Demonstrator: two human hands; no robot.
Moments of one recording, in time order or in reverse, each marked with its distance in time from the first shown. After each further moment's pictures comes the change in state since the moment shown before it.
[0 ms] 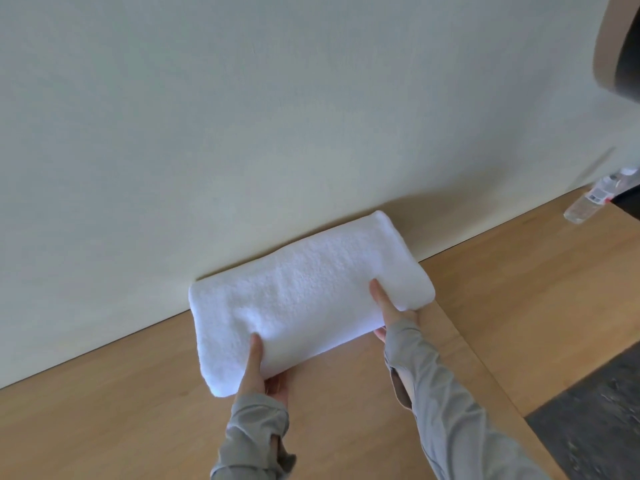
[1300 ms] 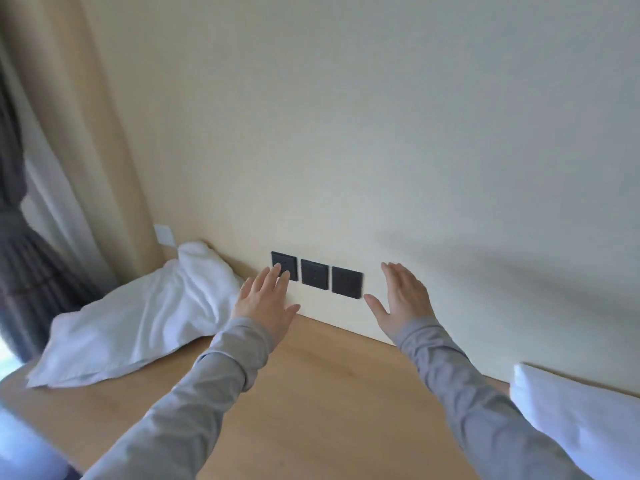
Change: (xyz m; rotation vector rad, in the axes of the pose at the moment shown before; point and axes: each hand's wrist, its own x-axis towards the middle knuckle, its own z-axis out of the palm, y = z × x) left_hand -0.258 0.419 -0.369 1.870 0.737 1.335; right_hand -0.494 0.188 0.253 -1.401 -0.776 -1.754
